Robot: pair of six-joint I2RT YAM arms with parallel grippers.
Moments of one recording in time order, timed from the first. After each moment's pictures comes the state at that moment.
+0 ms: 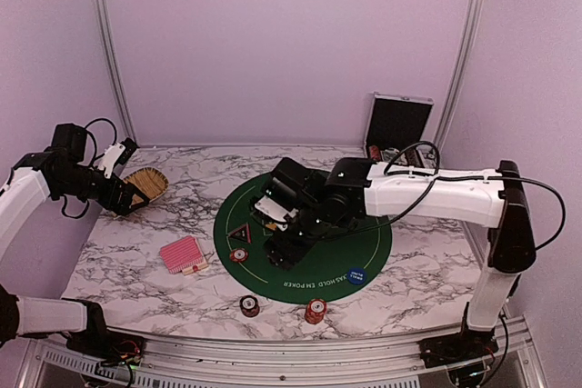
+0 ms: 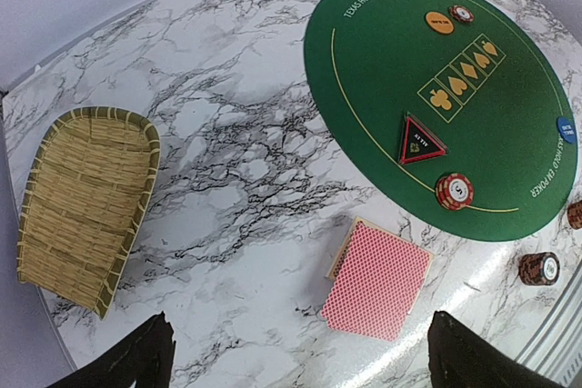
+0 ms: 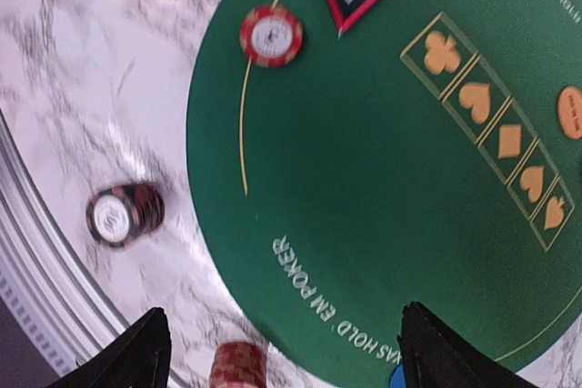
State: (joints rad) left arm 0.04 1.09 1.00 -0.84 0.46 0.43; right arm 1.13 1.86 1.63 -0.86 0.08 0.17
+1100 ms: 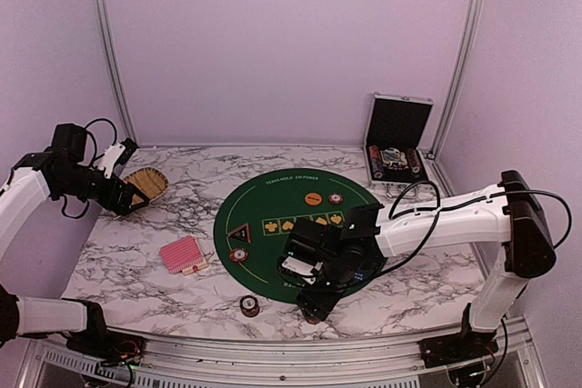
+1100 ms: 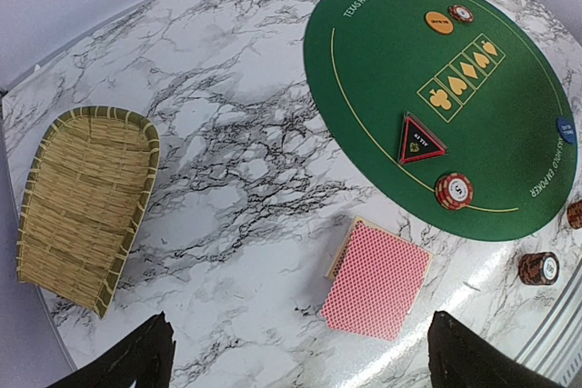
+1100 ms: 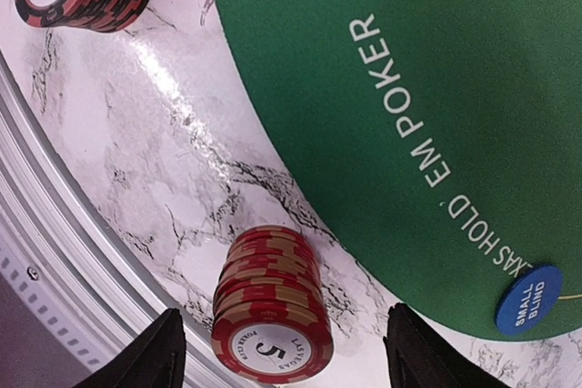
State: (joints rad) left arm 0.04 1.09 1.00 -0.84 0.46 0.43; right arm 1.21 1.74 1.22 -0.85 -0.04 0.26
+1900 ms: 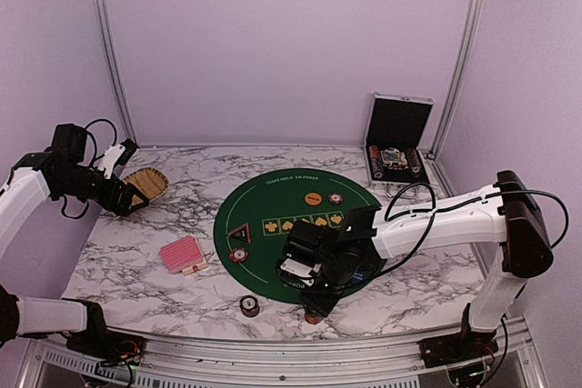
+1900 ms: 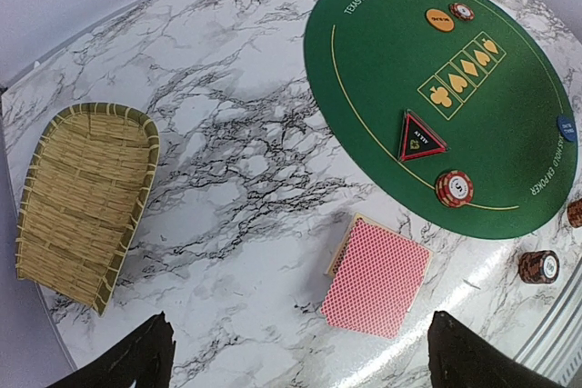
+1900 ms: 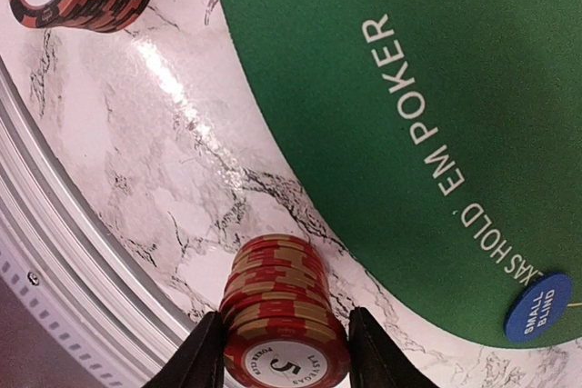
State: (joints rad) left arm 0.04 1.09 1.00 -0.85 0.46 0.43; right arm 1.21 1.76 1.21 -0.83 -0.05 0.26
